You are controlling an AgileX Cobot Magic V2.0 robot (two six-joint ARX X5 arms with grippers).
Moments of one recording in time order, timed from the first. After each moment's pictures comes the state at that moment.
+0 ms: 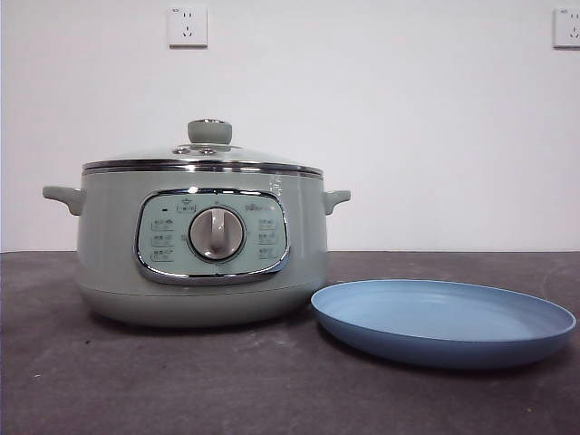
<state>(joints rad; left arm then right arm) 0.12 0.08 0.34 -0.40 0.43 -0.38 0.10 0.16 0.29 -0.26 -0.31 0.49</state>
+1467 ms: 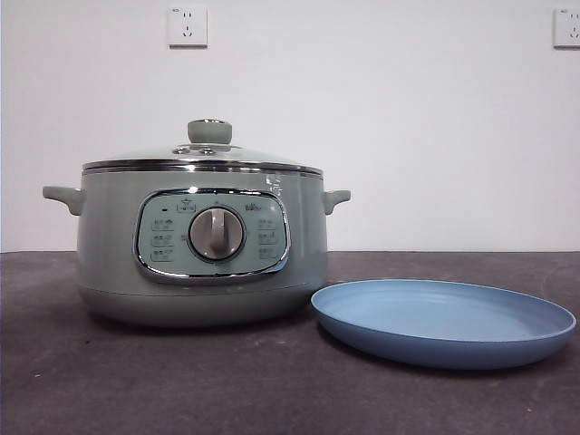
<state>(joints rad) 0.05 0.52 0.84 -0.83 0.73 0.05 0.24 0.78 1.03 -1.08 -0.68 -0.15</state>
